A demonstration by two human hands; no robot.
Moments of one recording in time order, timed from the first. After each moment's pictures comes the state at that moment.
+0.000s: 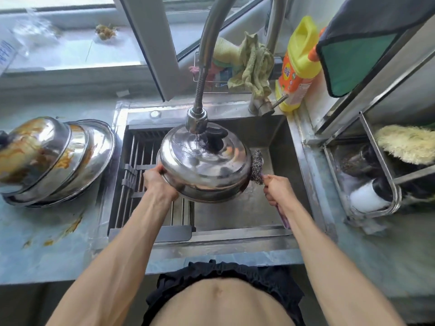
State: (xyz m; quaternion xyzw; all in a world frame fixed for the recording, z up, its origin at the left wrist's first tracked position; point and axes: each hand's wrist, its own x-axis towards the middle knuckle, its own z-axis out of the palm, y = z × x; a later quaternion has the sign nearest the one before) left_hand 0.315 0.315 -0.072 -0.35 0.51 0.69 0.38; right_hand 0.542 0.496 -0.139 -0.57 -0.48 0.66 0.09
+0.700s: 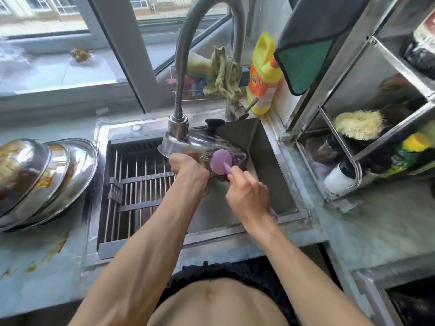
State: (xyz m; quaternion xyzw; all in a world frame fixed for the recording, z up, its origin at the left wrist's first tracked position) left_hand 0.386 0.400 -0.008 -0.34 0.50 0.74 0.32; right_hand 0.534 0.400 -0.056 -0.42 -0.86 0.13 0.25
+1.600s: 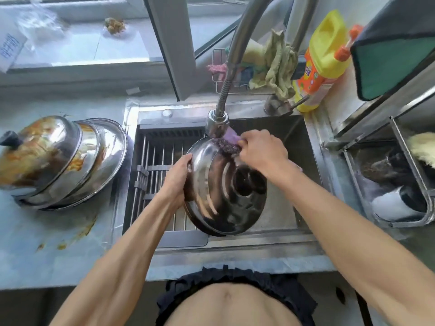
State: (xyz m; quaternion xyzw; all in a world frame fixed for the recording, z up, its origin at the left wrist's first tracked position) left_hand 0.301 0.316 -0.078 -0.07 0.67 0.57 0.47; right_hand 0.420 0.486 -0.016 -0.37 -0.91 0.20 -0.05
